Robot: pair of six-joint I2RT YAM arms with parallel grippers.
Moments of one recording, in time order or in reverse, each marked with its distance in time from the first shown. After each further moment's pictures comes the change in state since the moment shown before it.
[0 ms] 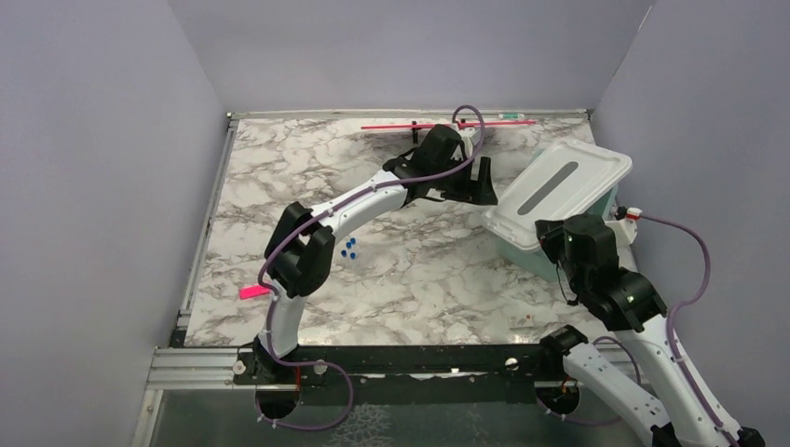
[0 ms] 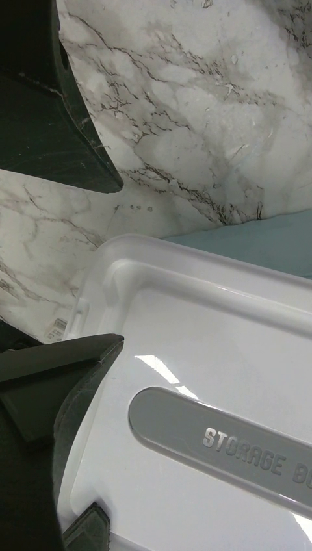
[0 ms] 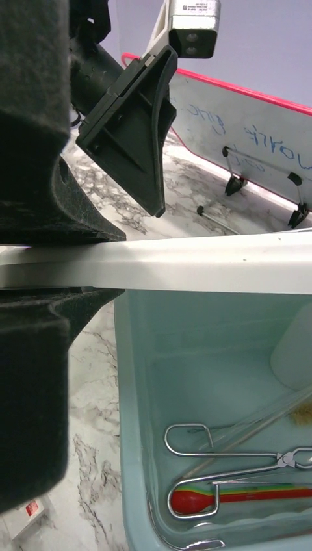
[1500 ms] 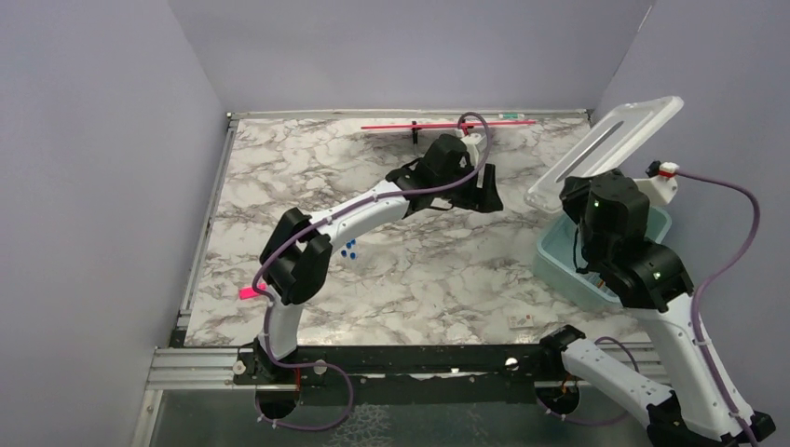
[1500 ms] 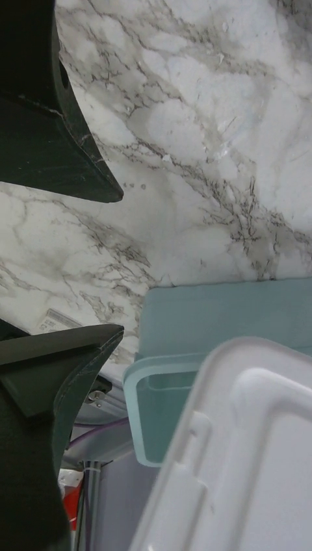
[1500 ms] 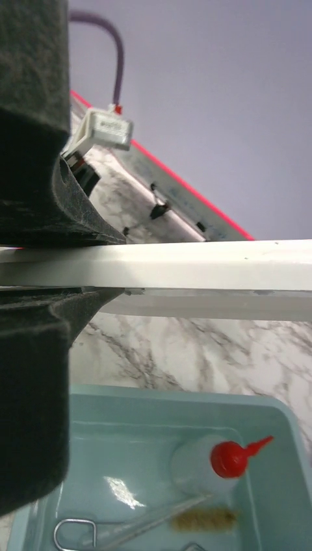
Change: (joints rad) left arm -0.047 -0.054 -0.093 0.100 -0.061 -0.003; right arm 0.001 0.167 0.315 0.045 0.169 -0.251
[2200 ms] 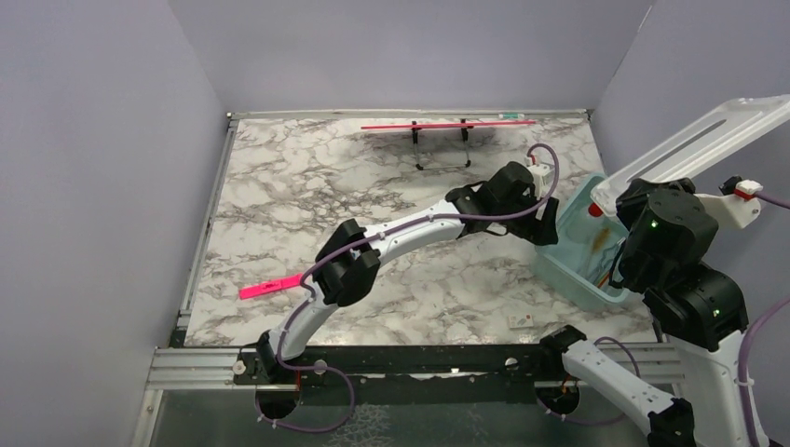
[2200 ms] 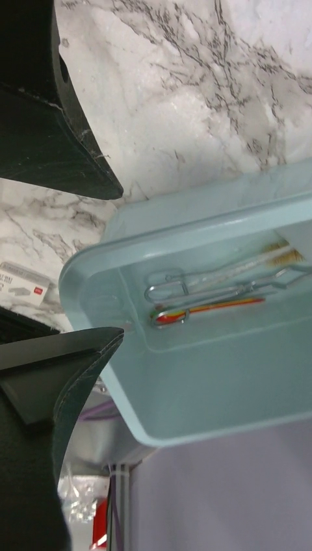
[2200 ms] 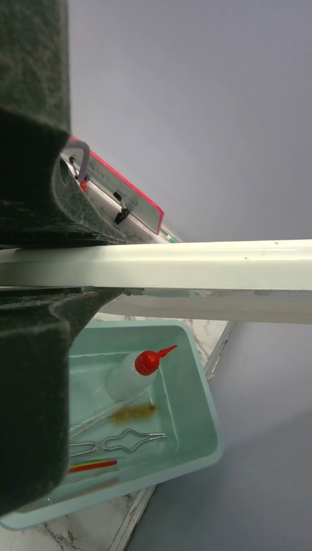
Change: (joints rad) left arm -0.212 0.289 0.386 -0.060 -0.016 0.006; right arm -0.001 -0.045 0.242 -0.150 0.308 -0.138
